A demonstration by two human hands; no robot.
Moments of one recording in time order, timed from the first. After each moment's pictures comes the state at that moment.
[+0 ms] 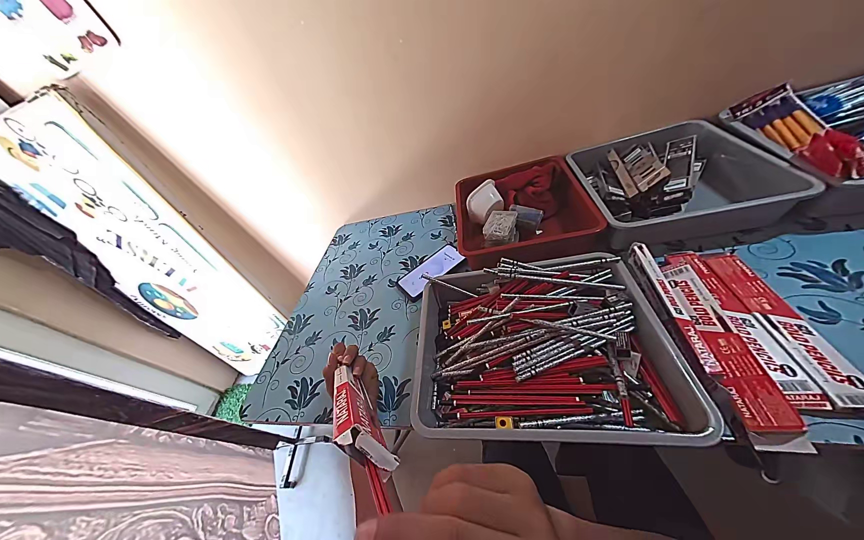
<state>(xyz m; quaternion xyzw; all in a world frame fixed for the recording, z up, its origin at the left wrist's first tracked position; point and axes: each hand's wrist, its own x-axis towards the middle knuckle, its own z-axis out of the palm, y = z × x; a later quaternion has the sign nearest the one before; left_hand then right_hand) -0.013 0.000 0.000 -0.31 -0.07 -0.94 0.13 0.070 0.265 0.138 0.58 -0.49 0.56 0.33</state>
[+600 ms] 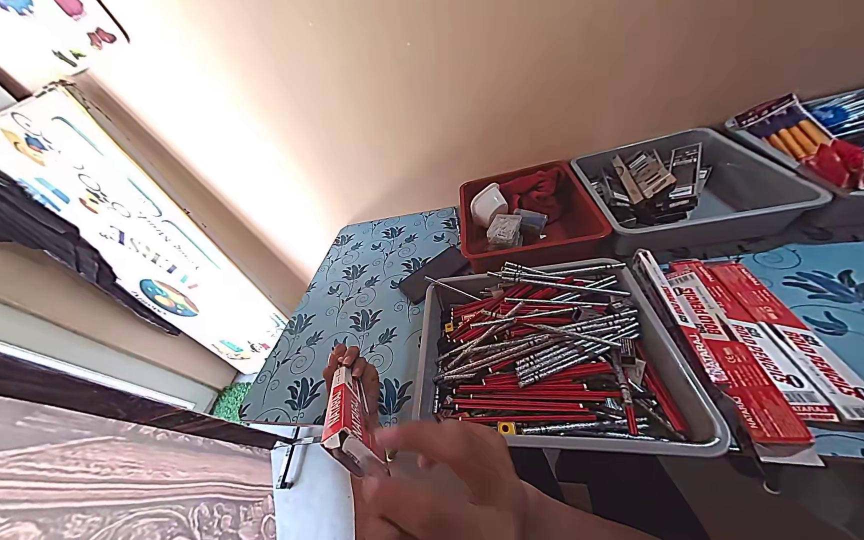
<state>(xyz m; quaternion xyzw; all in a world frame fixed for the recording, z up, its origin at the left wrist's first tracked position) 0.006 0.015 0.028 -0.19 -0.08 -0.97 0.16 0.050 0.238 0.125 0.52 -0.52 0.57 0.38</state>
